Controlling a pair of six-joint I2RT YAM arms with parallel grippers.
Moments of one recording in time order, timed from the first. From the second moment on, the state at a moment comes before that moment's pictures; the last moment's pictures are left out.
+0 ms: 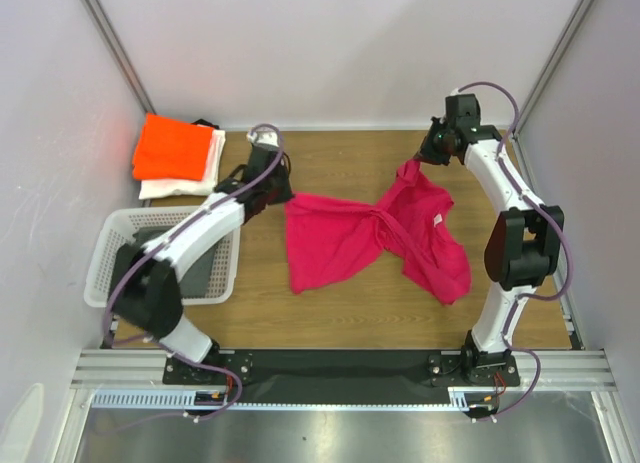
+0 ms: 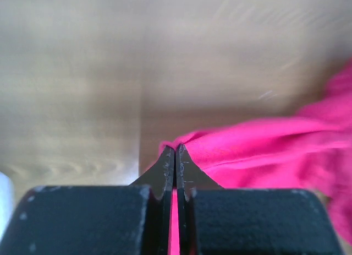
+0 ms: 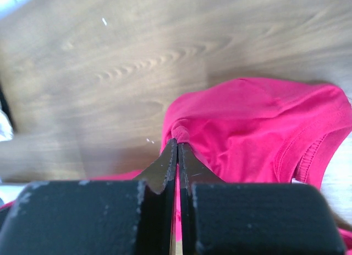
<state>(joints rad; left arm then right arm) -0.47 1.63 1.21 -0.38 -0.19 -0.53 0.13 1.90 1.72 -0.62 -0.15 0.51</state>
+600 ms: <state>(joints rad) -0.48 0.94 0.98 -0.48 -0.02 -0.35 0.08 1.84 1.73 -0.59 -0.17 0.52</state>
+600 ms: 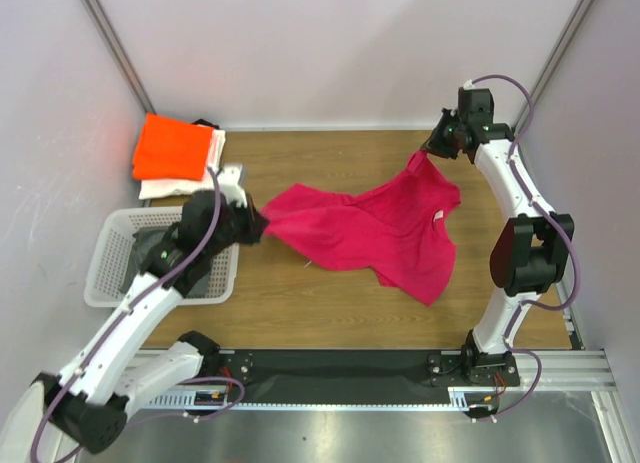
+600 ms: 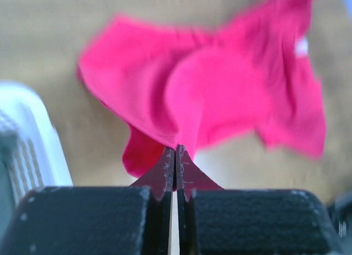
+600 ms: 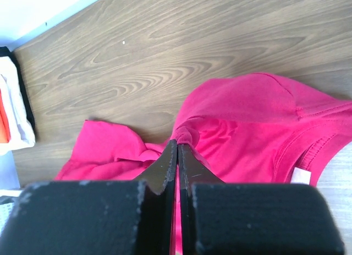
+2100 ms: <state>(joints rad) -0.35 2.03 1.63 -0.59 -0.23 -0.51 0.09 1.92 1.67 -0.56 -0.20 0.54</state>
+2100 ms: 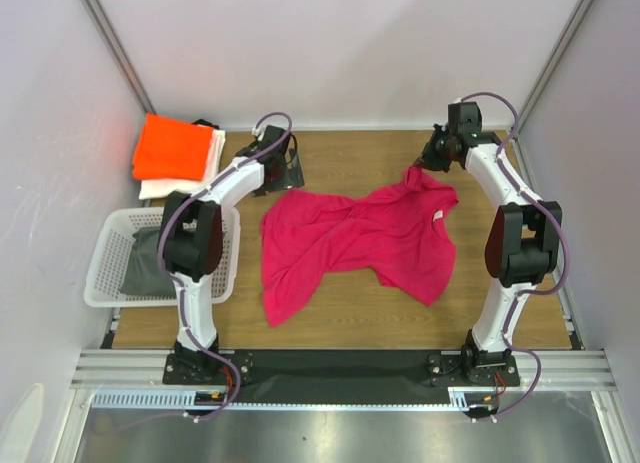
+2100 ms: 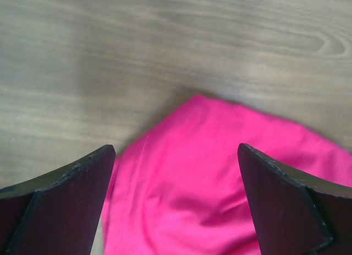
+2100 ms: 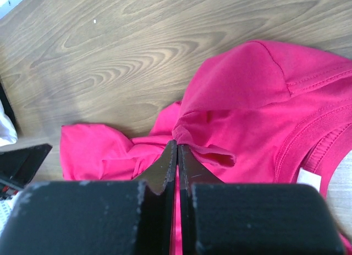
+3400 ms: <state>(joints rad) -0.37 2.15 1.60 -0.45 -0.21 -0.45 0.09 1.92 1.68 -0.57 -0.20 0.54</state>
